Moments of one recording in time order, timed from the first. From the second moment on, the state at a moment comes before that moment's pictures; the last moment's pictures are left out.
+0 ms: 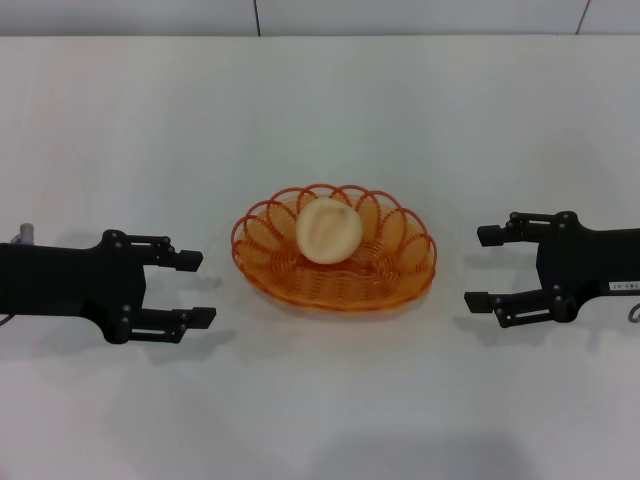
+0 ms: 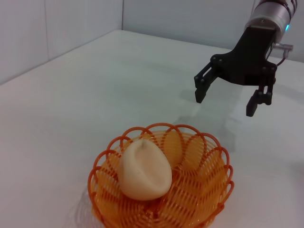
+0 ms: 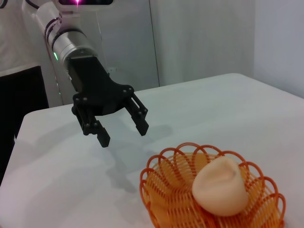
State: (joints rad) left arm -0.47 -2.00 0.75 0.76 2.16 1.70 -1.27; right arm 0.42 2.00 -1.11 -0.80 -1.79 -1.49 1.32
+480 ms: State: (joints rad) left arm -0.47 -2.01 0.74 0.76 2.16 1.69 -1.27; right arm 0.43 2.01 -1.11 -0.80 -1.81 -1.46 1.32
